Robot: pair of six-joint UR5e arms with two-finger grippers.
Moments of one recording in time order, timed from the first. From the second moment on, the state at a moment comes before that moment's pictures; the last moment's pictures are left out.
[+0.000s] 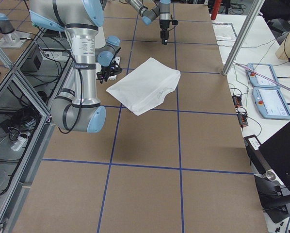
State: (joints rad) left arm -0.70 -2.00 -1.65 -2.30 -2.22 -1.68; right arm 0.10 -1.50 2.35 -1.79 1.96 2.15
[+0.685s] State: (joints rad) left arm -0.51 -2.00 -1.63 -2.26 -2.09 -1.81; right arm 0.49 -1.29 2.27 -1.78 1.96 2.05
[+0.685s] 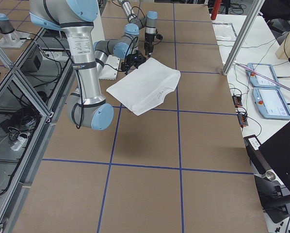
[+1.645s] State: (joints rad) left arm -0.51 -2.03 -1.58 -2.24 -2.01 -1.80; right arm 0.56 -1.24 2.20 -1.78 1.97 2.02
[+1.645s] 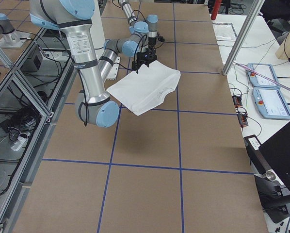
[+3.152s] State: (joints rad) left arm -0.82 -2.47 -0.94 -2.45 -1.88 -1.54; right arm 0.56 -1.21 2.17 -1.74 1.91 2.02
